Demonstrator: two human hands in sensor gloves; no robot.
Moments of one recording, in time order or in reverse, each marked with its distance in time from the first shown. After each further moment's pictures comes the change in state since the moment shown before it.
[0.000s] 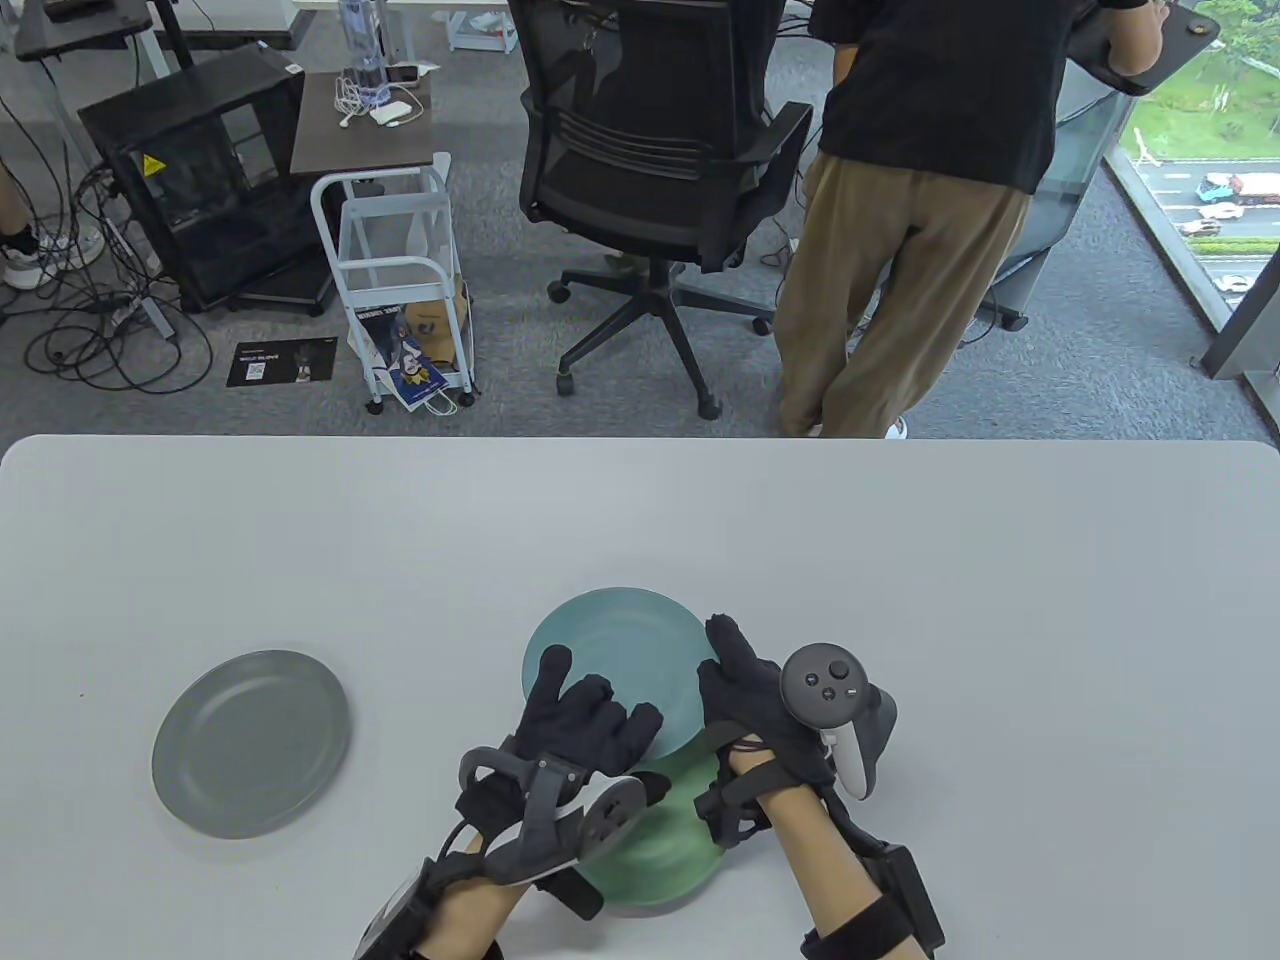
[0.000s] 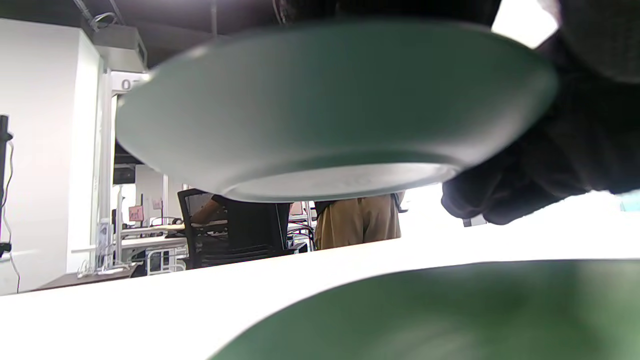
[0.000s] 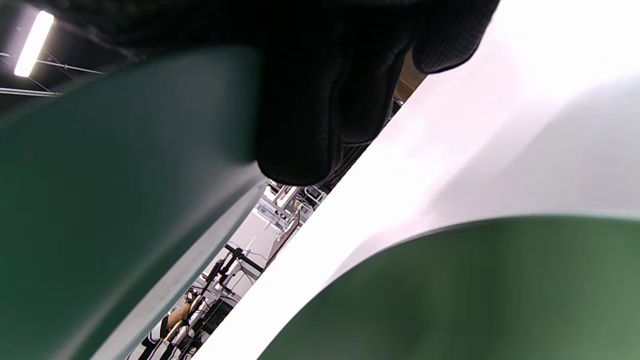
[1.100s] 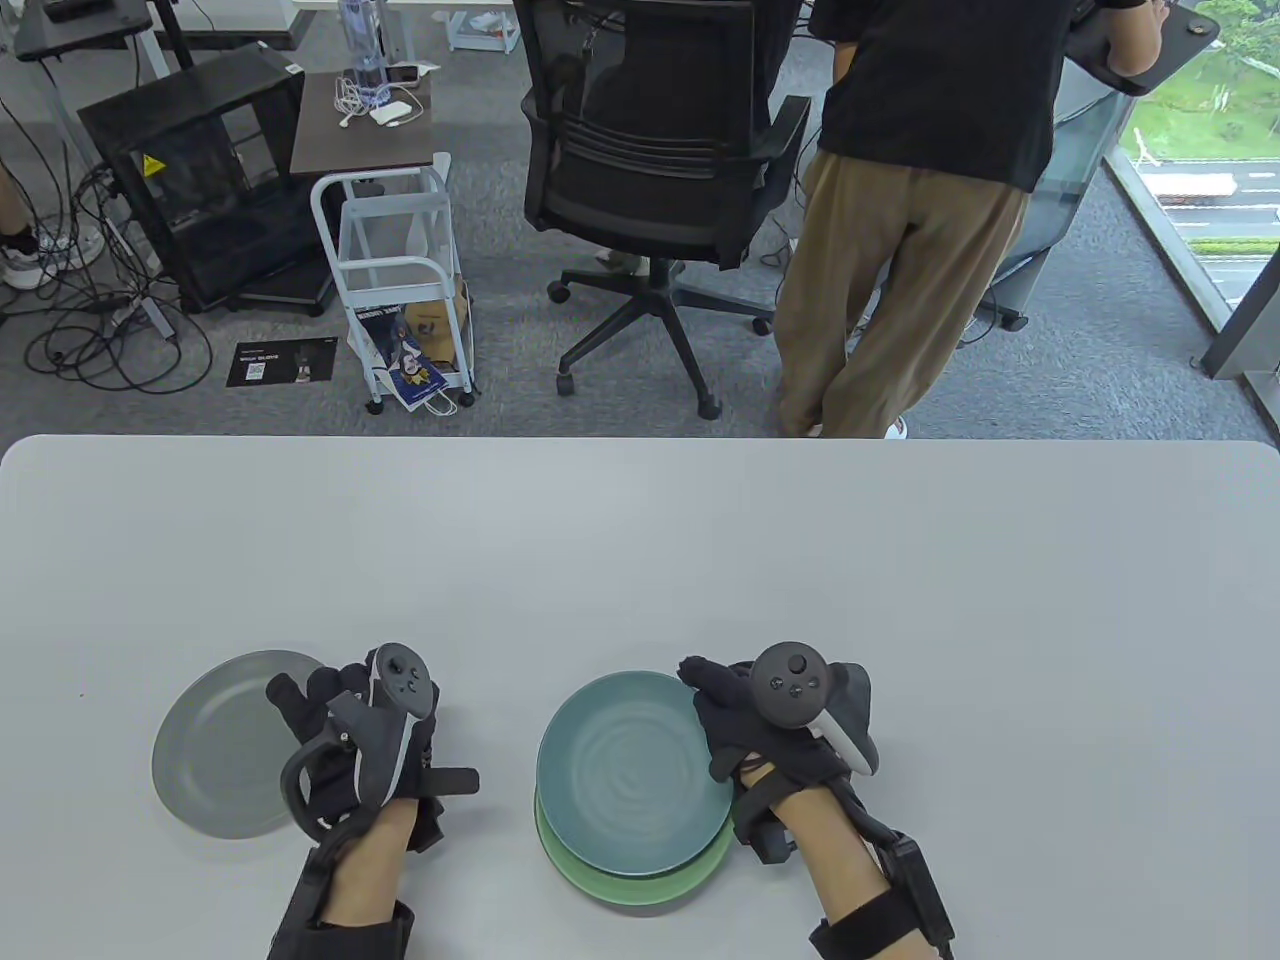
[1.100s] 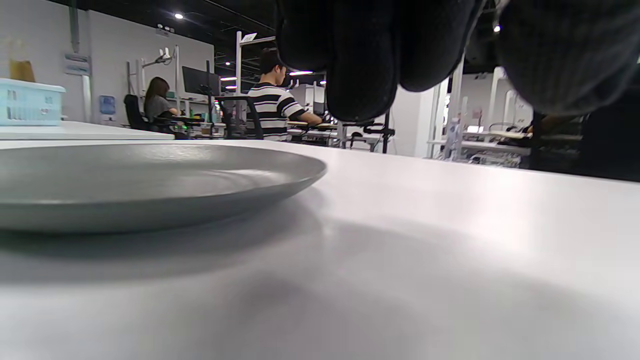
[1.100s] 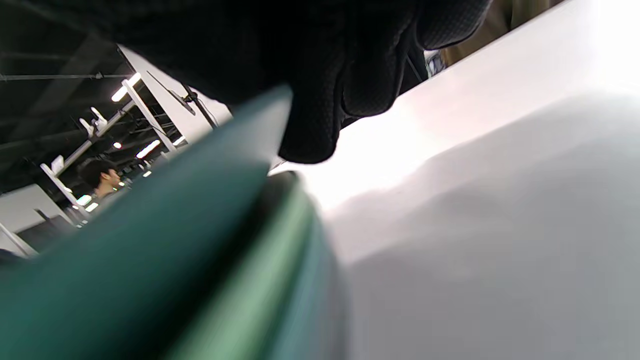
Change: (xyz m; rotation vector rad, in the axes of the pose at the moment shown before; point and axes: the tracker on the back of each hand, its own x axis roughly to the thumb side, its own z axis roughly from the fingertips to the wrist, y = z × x) left_hand -0.167 -0.043 0.018 -0.319 1.036 -0.185; right_hand 0.003 0.004 -0.003 0.162 -0.154 0.419
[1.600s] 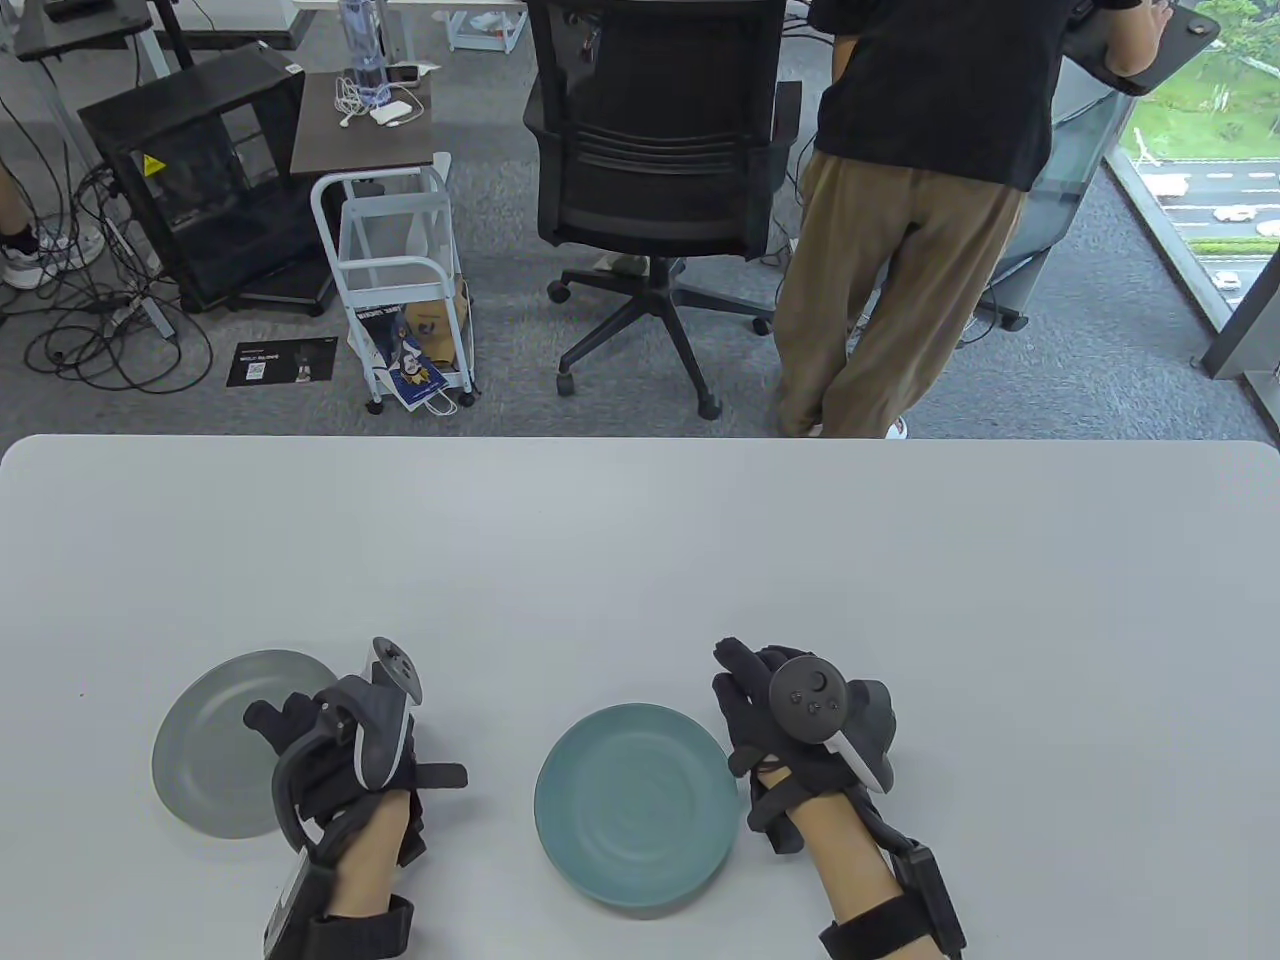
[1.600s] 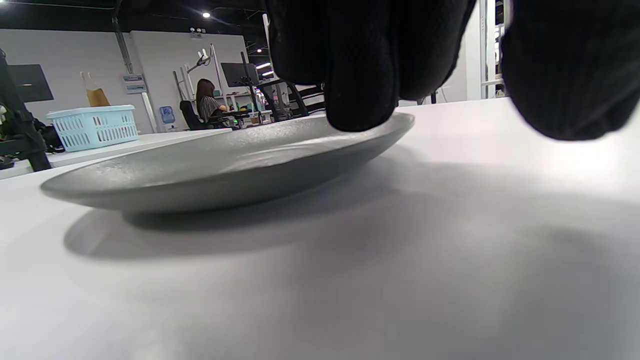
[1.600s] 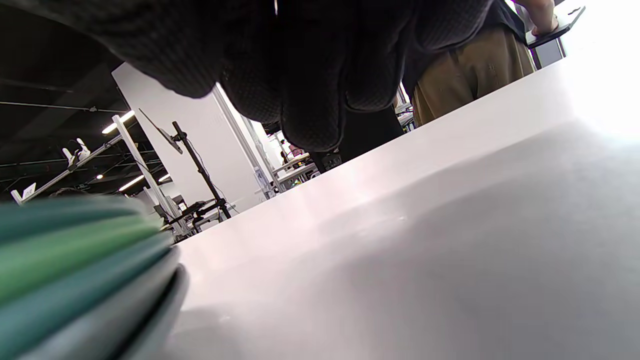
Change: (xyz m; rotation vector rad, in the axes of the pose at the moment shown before) left_hand -0.006 -0.009 -0.010 -0.092 0.116 -0.180; right_hand -0.020 -0.005 0.006 -0.144 0.030 0.011
